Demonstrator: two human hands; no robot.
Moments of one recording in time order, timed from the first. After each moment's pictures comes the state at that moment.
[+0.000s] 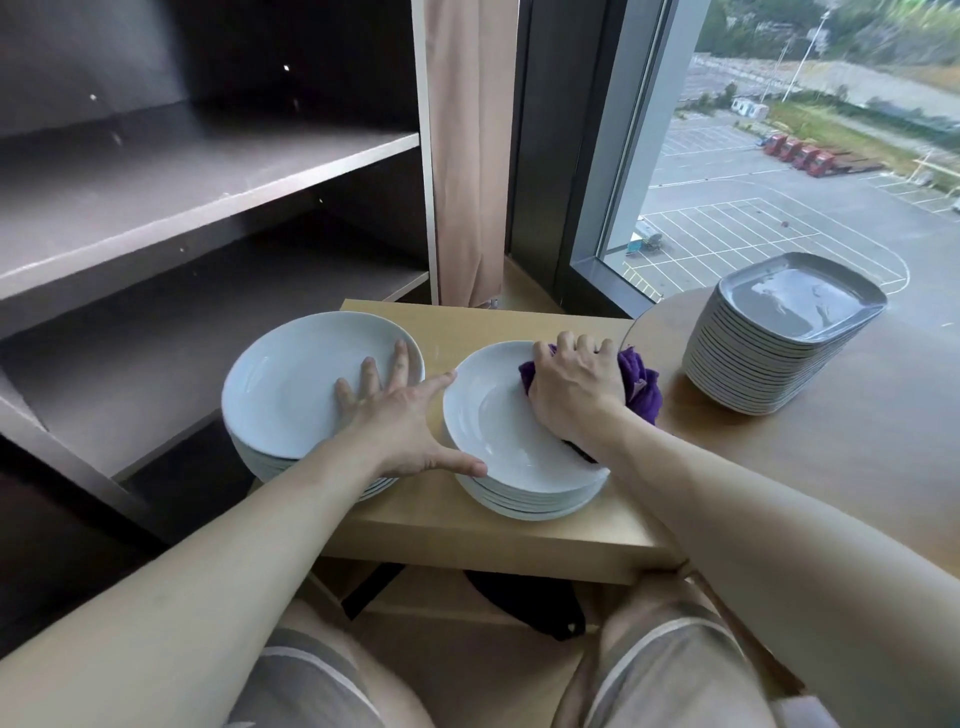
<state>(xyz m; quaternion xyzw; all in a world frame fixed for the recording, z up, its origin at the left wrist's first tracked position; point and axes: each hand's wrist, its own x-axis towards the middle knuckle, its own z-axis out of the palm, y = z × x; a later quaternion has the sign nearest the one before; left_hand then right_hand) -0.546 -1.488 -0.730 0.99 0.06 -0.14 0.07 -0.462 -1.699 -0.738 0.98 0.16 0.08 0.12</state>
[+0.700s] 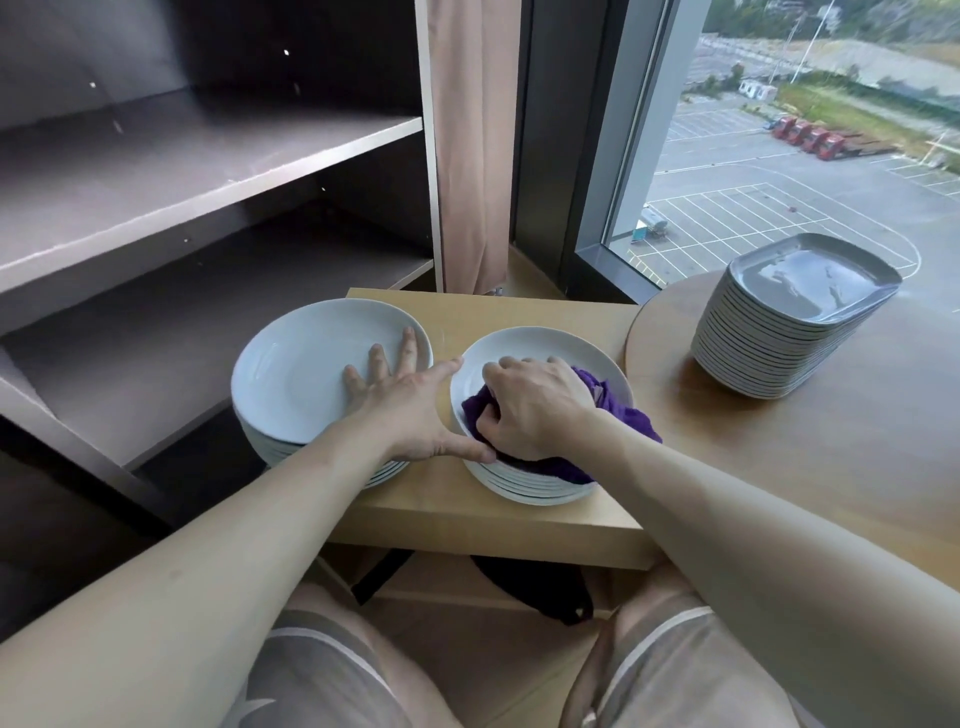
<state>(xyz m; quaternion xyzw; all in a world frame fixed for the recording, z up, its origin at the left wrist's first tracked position) -0.544 -1.489 -0.728 0.98 0.06 -0.14 0.08 -0.498 -1.667 -0.736 0.94 0.33 0.03 -0.03</state>
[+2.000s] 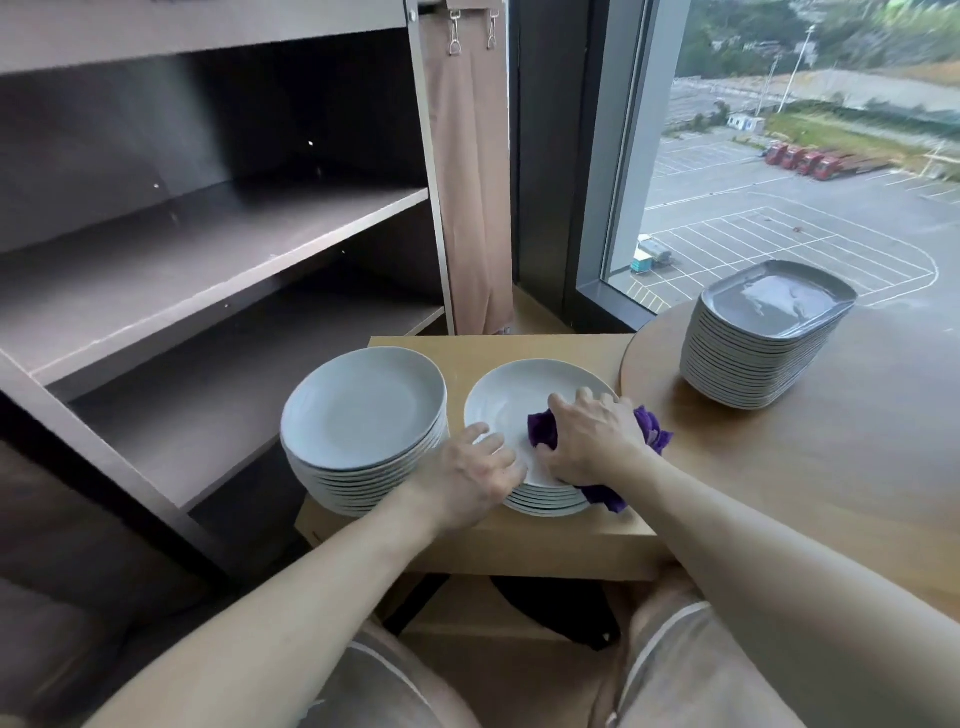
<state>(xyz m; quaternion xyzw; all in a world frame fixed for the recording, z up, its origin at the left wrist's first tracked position) -0.595 -1.521 -0.731 0.87 -0.39 0.17 -0.24 -0.519 -1.714 -0.735 0.99 0.16 -0.01 0.03</state>
